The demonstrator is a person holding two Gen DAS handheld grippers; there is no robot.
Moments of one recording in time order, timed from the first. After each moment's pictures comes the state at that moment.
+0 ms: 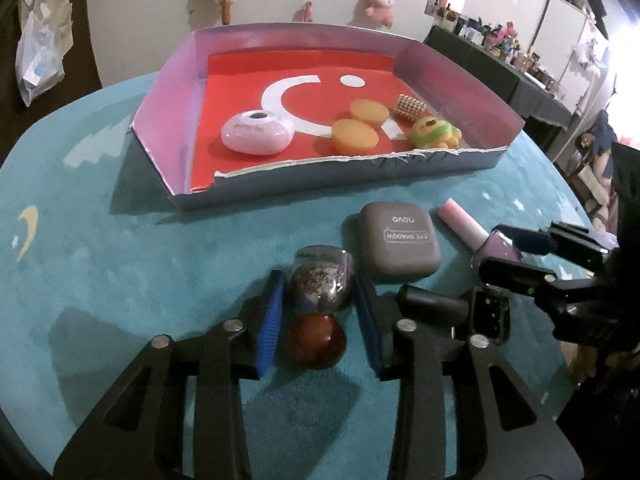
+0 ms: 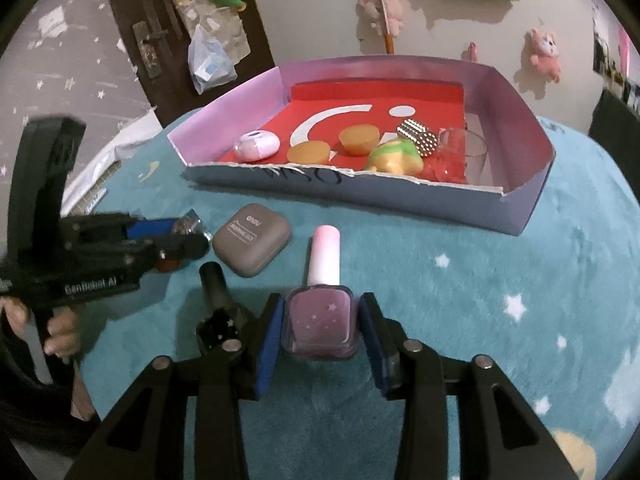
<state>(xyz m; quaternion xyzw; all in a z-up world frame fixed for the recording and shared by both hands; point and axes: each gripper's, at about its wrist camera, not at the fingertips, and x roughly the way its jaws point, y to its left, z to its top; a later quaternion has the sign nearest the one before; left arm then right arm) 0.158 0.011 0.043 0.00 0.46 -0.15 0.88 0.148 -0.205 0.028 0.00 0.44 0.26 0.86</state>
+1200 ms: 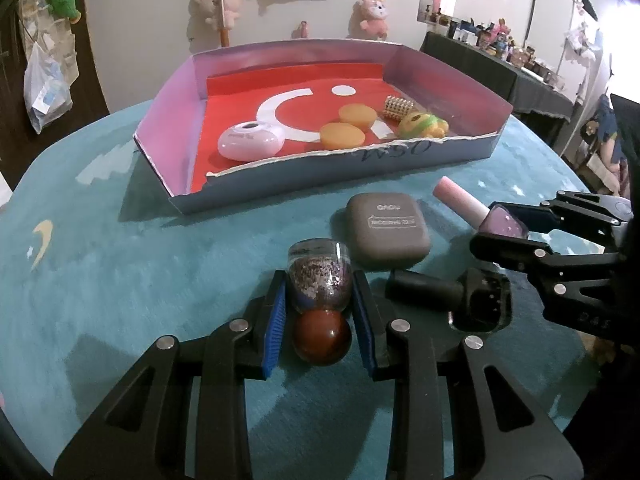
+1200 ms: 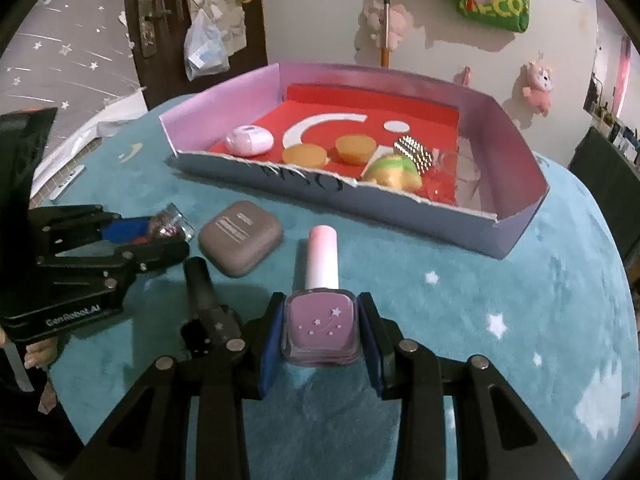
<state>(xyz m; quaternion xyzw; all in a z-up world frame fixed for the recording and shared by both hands) 0.134 0.000 0.045 0.04 0.42 -0.14 0.90 0.138 -0.185 0.035 -0.08 0.41 0.22 0.88</state>
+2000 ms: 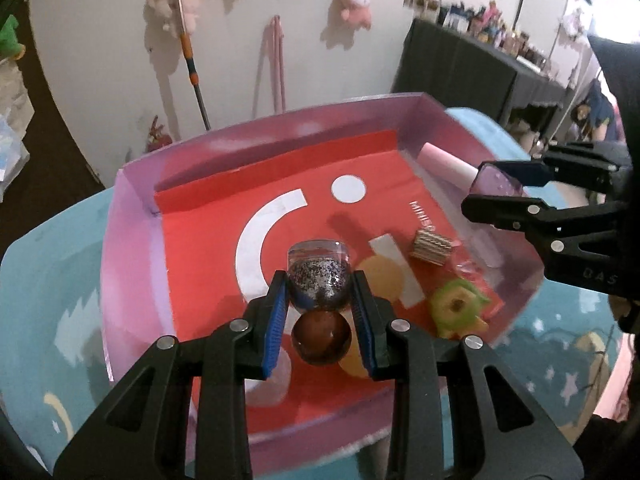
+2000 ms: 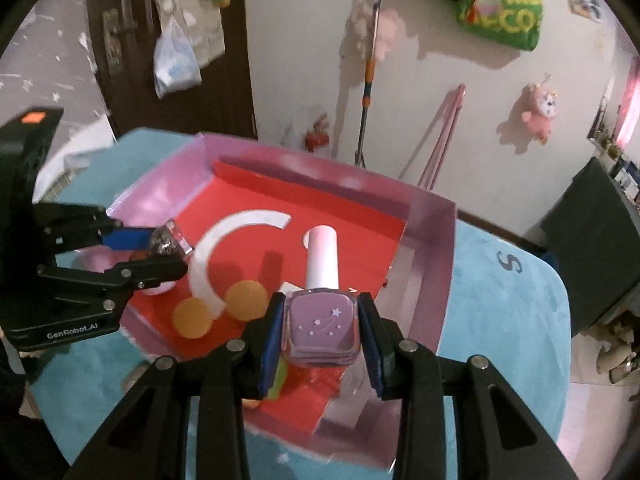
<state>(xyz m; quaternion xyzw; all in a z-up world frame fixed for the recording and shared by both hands) 0.313 -0.039 0.093 0.07 0.47 -0.17 0.86 0.311 -0.202 0.108 -0.12 0.45 0.20 0.86</state>
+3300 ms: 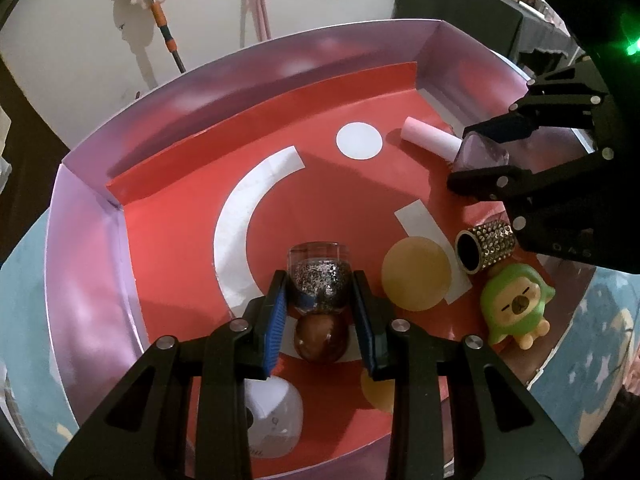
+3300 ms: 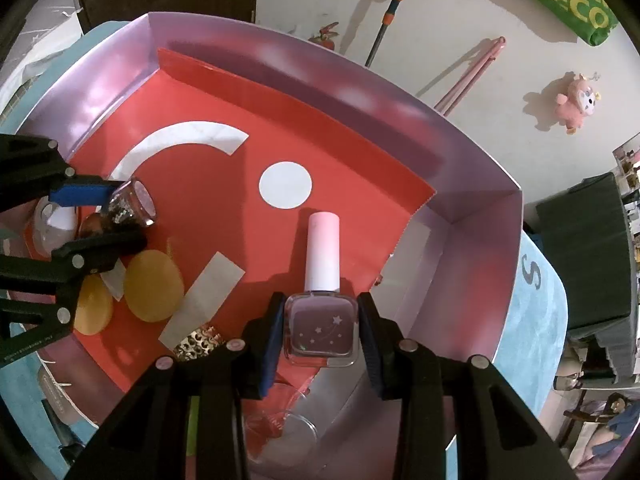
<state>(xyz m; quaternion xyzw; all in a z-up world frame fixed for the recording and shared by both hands) 0.353 -0.060 0.054 0.13 0.53 -0.18 0.82 0.371 -0.177 0.050 -0.24 0.56 0.18 0.77</state>
